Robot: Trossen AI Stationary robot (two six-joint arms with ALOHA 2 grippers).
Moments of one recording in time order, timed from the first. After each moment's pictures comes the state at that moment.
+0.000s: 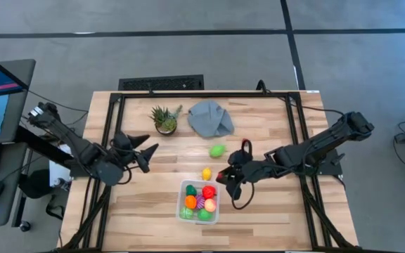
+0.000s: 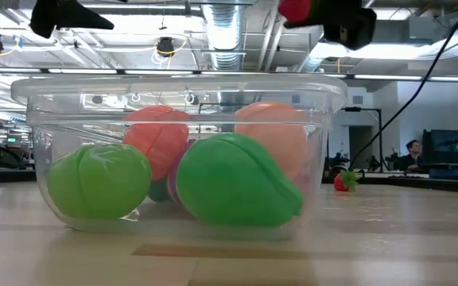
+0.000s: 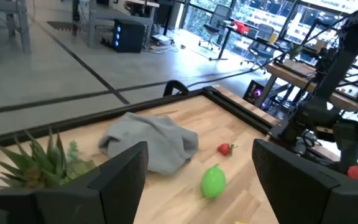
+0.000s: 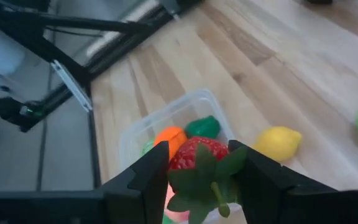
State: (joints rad) left arm -0.64 0.89 0.71 -0.42 -1.26 -0.93; right arm 0.41 1.42 1.03 -0.25 0.30 0.79
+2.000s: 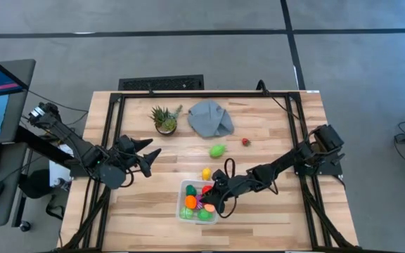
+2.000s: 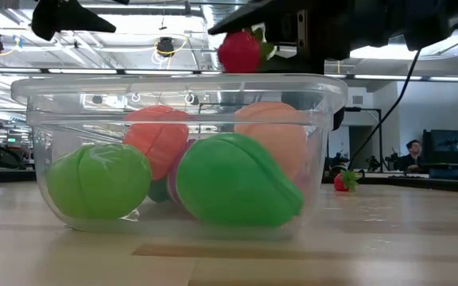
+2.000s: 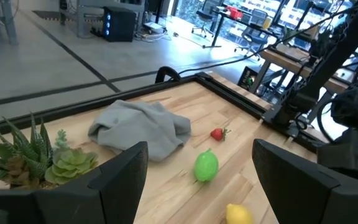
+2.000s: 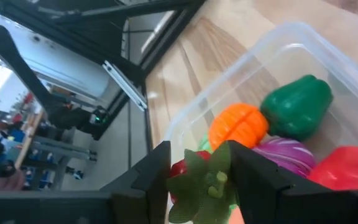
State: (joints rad) left arm -0.65 0.94 0.71 -0.41 -1.21 -0.94; right arm 0.42 1.82 0.89 0.55 0.13 0.99
